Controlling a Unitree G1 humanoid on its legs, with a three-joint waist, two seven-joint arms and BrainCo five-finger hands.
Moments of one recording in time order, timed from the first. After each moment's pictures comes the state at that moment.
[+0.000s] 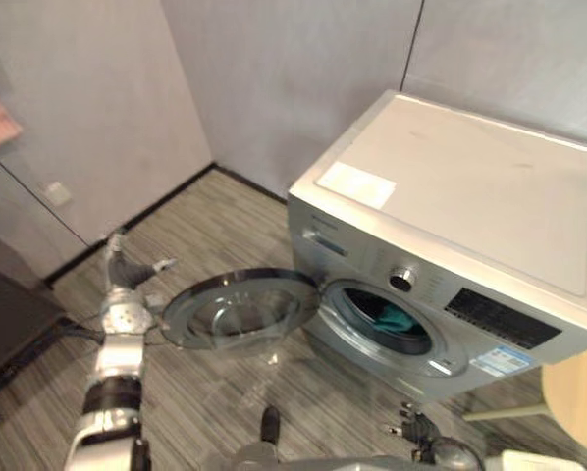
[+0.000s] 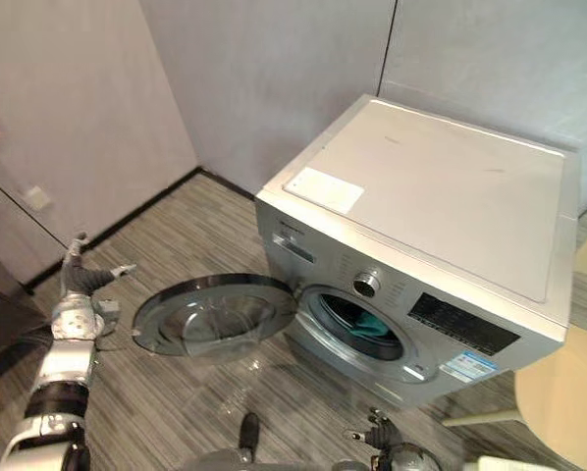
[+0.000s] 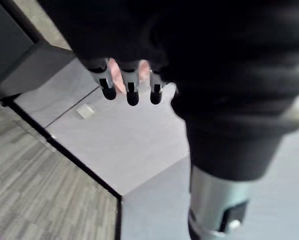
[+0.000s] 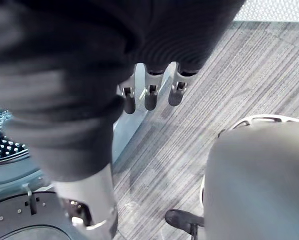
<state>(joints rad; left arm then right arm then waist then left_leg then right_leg) -0.32 0.45 0.29 0.61 0.18 0.02 0.24 0.06 -0.15 0.01 0.99 0.03 -0.06 0.08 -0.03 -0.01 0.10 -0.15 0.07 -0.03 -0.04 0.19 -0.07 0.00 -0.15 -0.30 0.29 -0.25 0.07</state>
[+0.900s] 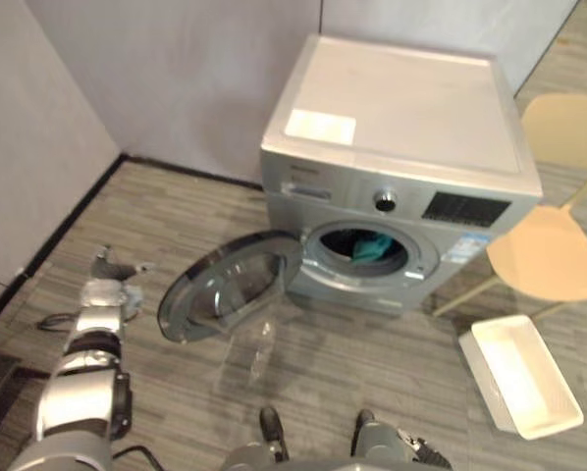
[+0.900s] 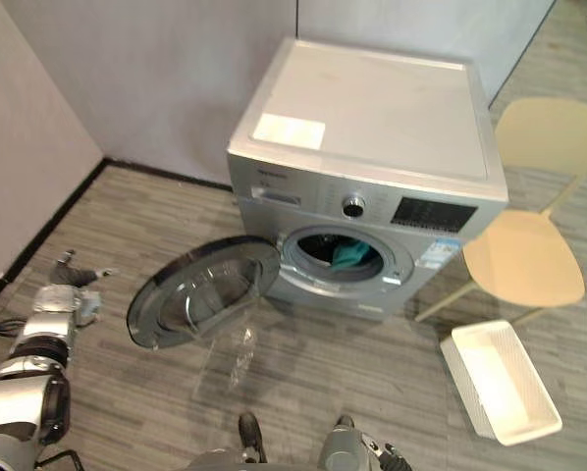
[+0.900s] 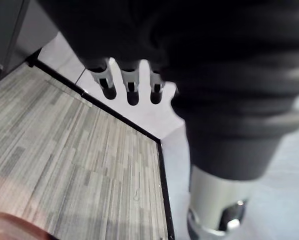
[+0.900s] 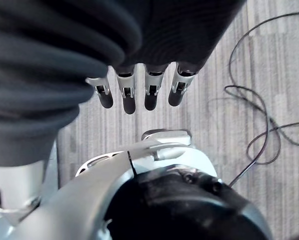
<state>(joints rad) -0.60 0.64 0.21 1.10 0.05 0.03 0.15 0.18 -0.09 -0.15 1.03 0.15 -0.07 0.07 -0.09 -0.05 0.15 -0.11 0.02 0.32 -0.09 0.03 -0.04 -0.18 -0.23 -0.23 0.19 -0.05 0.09</state>
